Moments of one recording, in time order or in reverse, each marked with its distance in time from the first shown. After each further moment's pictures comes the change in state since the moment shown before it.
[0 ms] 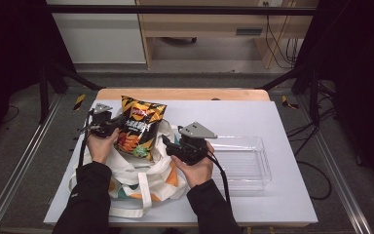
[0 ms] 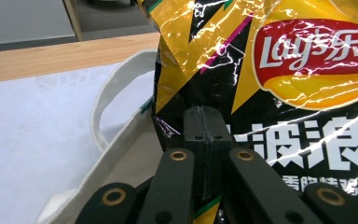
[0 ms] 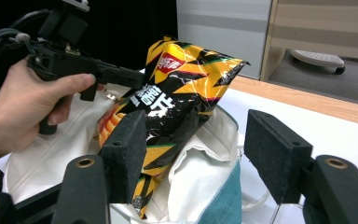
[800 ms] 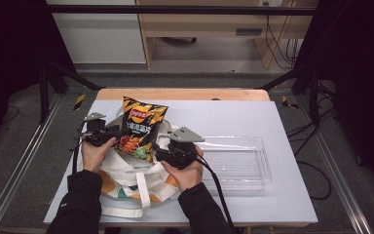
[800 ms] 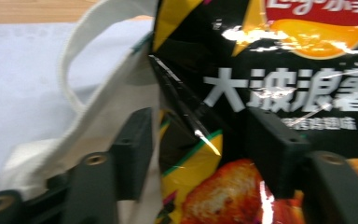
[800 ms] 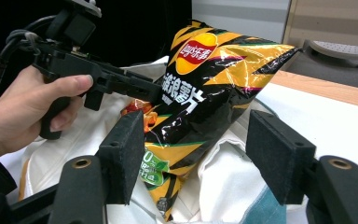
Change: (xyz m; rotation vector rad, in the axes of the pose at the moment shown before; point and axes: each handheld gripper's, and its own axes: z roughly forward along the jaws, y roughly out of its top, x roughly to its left) left arm 0.016 -0.027 -0.006 0.046 -0.190 -0.078; right arm 0.021 -0.011 0.018 0.032 0.047 -0.003
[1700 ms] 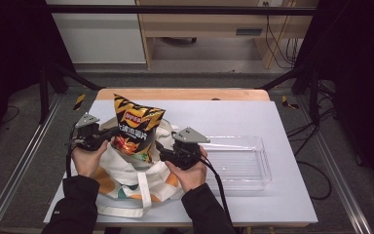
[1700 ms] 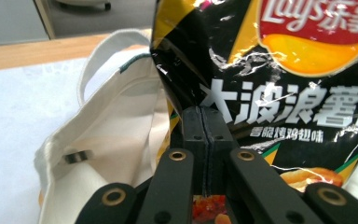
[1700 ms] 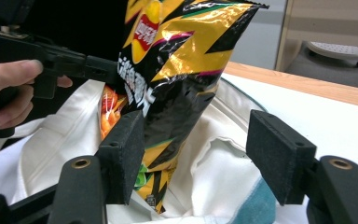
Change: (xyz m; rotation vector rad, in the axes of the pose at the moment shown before) left arm -0.037 0.004 -0.051 -0.079 0.085 0.094; right arm -0.008 -0.003 -0.008 -0.018 -0.001 0.011
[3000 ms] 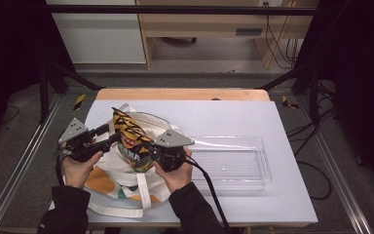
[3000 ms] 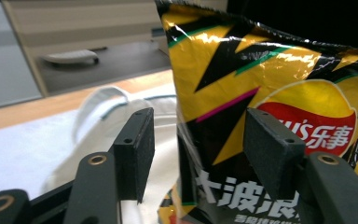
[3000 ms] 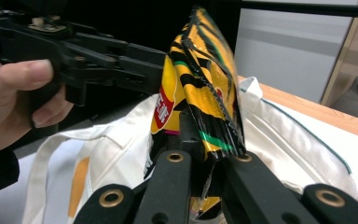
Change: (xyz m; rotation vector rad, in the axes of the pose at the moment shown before) left arm -0.015 -0.004 -0.034 -0.169 -0.079 0.105; right arm 0.036 0.012 0.010 -0.058 0.180 -0.114
